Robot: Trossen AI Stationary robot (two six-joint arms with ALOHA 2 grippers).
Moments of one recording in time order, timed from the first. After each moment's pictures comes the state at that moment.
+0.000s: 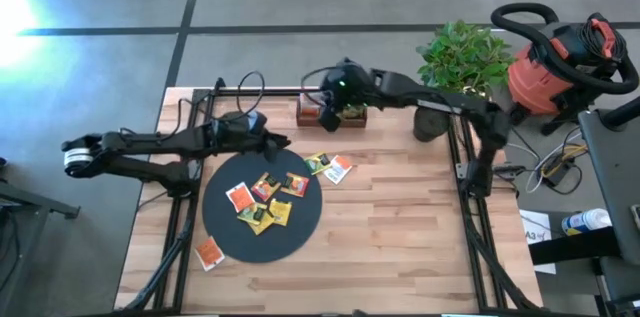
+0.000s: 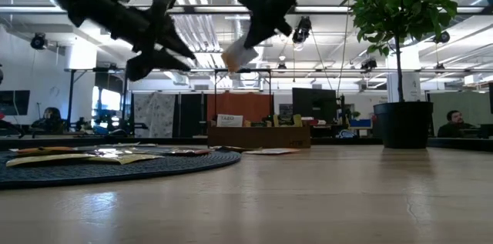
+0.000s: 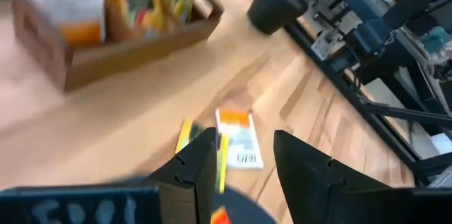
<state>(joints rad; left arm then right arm) 0.30 1.01 0.54 0.08 0.00 -0.67 -0.35 1.85 1.76 -0.68 0.16 0.05</state>
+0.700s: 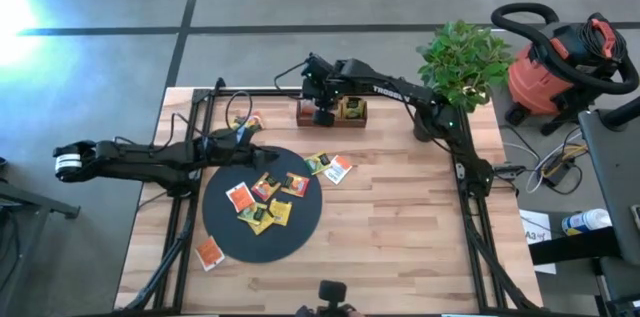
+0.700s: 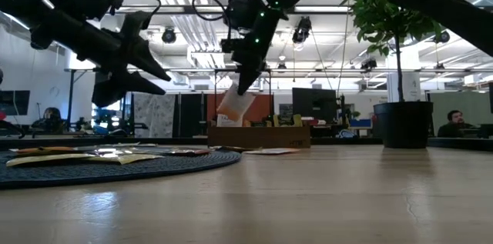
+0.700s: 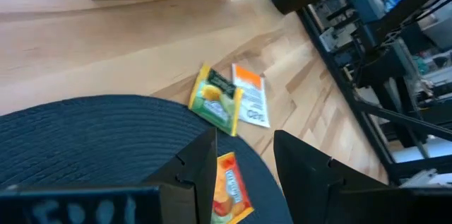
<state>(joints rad) 0.25 0.86 0.29 0.16 -0.01 -0.89 -0.44 2.29 2.23 -1.03 0.08 -0.32</state>
